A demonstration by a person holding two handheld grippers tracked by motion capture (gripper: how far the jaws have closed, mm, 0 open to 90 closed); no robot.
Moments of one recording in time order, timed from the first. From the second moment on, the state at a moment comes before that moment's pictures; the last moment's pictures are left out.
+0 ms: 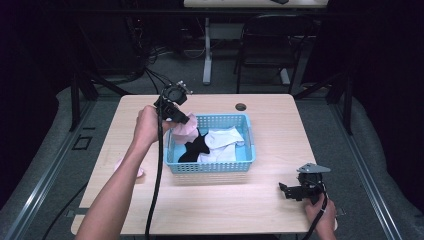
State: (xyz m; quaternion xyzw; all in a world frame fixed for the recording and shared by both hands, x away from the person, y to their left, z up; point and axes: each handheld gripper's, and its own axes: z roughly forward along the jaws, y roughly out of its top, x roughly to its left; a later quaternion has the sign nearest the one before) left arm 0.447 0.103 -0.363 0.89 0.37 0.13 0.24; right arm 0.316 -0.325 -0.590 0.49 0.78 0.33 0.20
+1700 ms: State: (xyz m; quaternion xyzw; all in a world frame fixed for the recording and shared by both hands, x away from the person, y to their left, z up) left arm 0.405 0.268 -0.401 0.83 0.50 0.14 0.21; right arm 0.316 -0.326 -0.589 0.49 0.78 0.32 0.20
